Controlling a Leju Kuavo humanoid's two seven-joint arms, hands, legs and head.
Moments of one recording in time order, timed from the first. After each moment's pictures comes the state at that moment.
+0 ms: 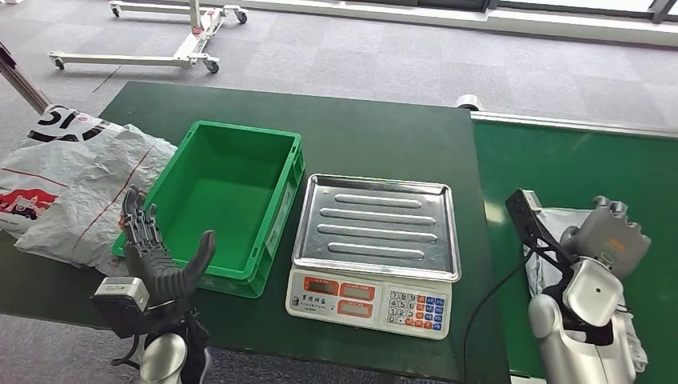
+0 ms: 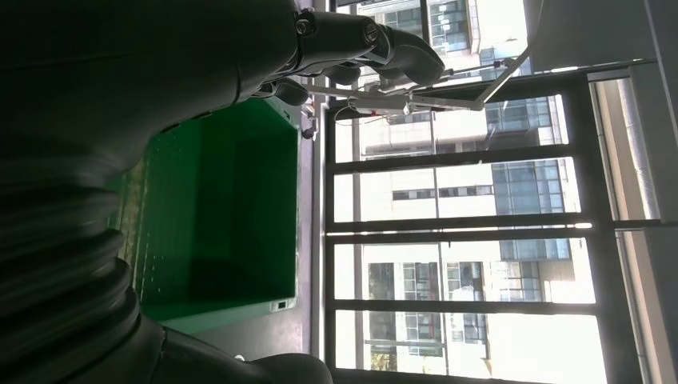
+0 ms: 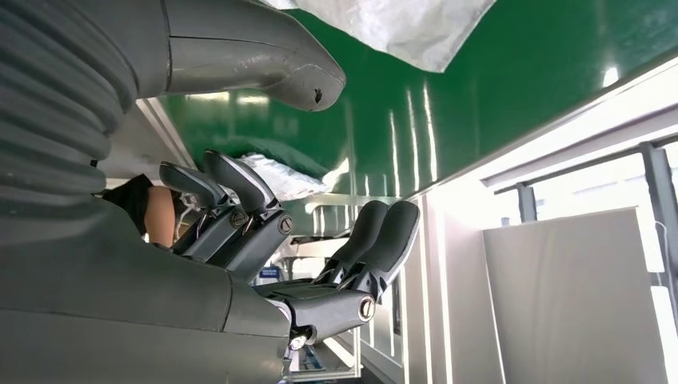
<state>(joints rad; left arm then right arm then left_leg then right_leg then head) 0.05 -0.24 -0.02 -1.66 -0.07 0.22 -0.69 -0.23 -0.15 -0.01 -1.59 1.57 -0.08 0.59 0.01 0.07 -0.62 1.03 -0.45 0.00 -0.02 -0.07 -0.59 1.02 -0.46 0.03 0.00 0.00</state>
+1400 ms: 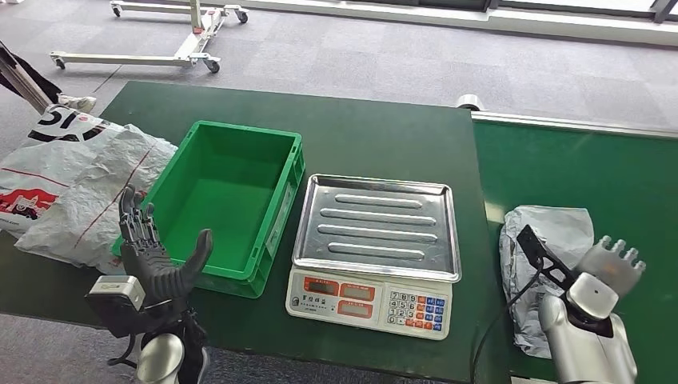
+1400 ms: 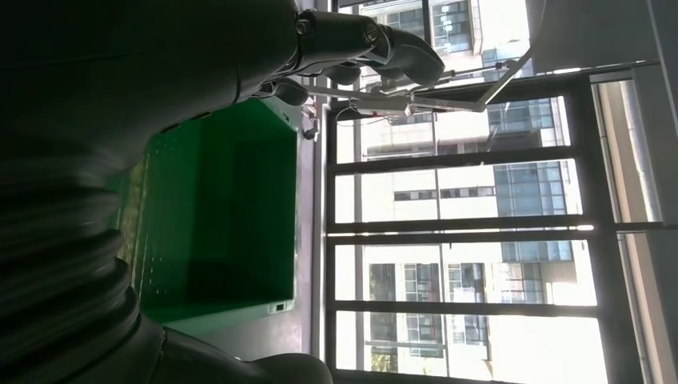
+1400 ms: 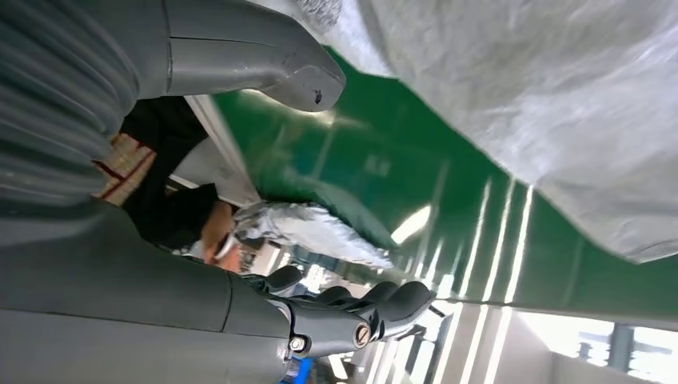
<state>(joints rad) 0.06 -0.24 -0.02 -1.68 -0.08 0.20 -0.67 -0.35 -0.19 -0.11 -1.08 1.57 -0.03 0.54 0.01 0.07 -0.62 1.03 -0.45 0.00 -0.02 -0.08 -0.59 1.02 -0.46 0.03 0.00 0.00</state>
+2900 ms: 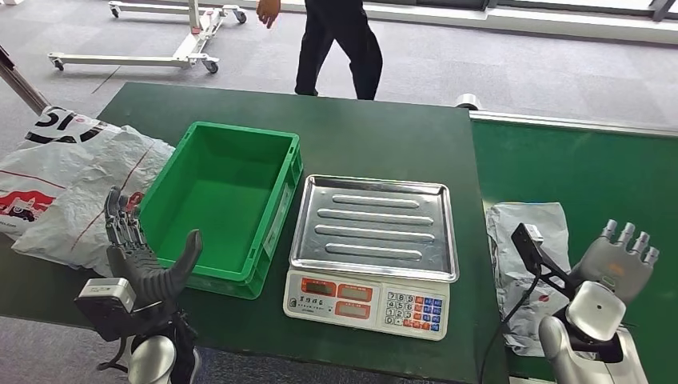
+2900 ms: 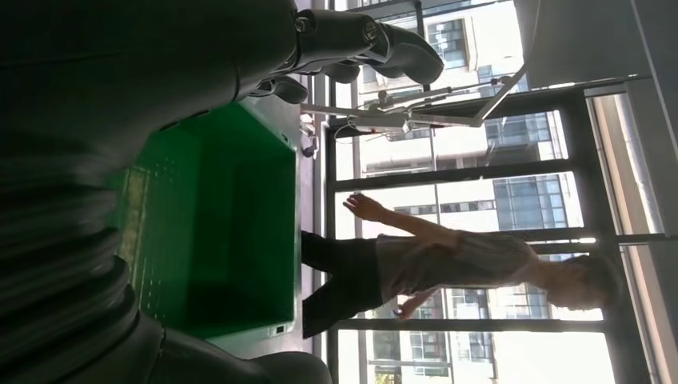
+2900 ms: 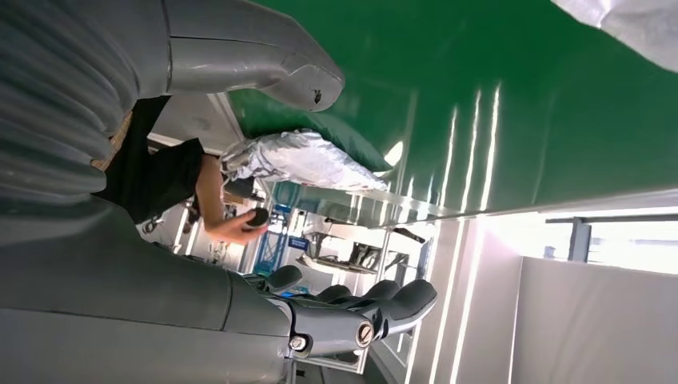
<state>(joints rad) 0.07 -0.25 0.03 -1.70 -0.10 0.20 -0.67 -0.15 -0.25 0.02 -1.50 1.57 0.00 0.67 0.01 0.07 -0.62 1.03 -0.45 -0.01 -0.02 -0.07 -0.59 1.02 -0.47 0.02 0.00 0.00</state>
